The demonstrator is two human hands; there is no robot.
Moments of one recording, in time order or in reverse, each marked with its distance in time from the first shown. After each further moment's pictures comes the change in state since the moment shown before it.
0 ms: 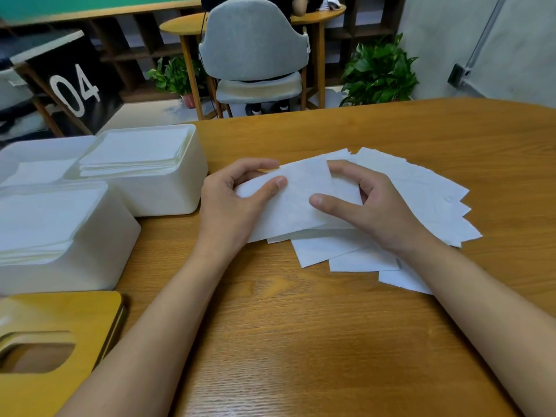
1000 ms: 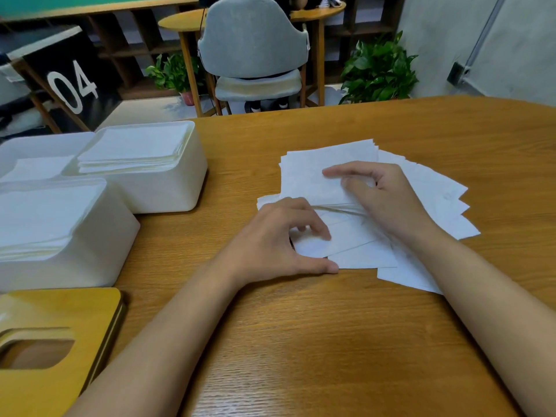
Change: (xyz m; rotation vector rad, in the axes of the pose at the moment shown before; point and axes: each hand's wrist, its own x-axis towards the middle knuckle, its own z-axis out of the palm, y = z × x) left_hand -0.020 -0.004 0.021 0.412 -0.607 0.261; right_hand 0.011 0.014 -0.016 -0.205 0.157 0.103
